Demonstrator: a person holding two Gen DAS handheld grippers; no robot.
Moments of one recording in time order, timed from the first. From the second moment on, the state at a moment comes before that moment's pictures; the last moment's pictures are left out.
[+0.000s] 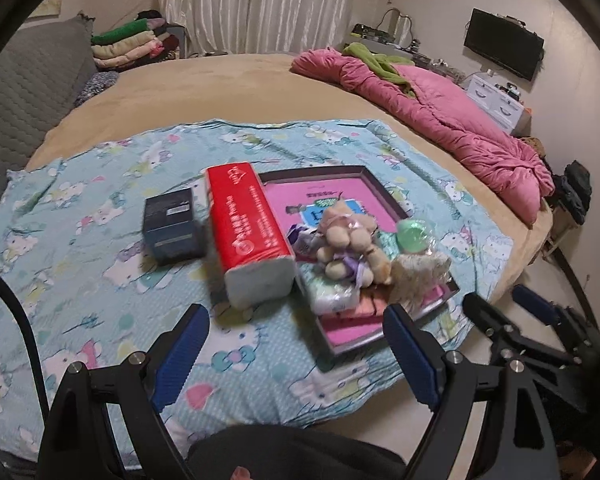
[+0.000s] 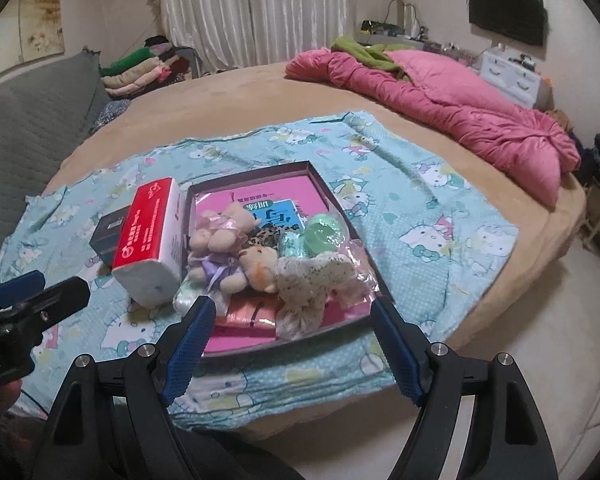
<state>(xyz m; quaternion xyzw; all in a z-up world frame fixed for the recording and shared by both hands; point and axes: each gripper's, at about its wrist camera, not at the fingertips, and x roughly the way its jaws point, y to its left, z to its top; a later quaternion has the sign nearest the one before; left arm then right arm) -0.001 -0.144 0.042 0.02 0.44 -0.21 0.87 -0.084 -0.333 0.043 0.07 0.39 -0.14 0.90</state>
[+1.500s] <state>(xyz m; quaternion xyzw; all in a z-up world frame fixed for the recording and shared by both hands) -0.065 -0.102 0.032 0.01 0.47 -0.14 0.87 -0.125 -0.294 0.037 0.04 0.44 -0.08 0.90</state>
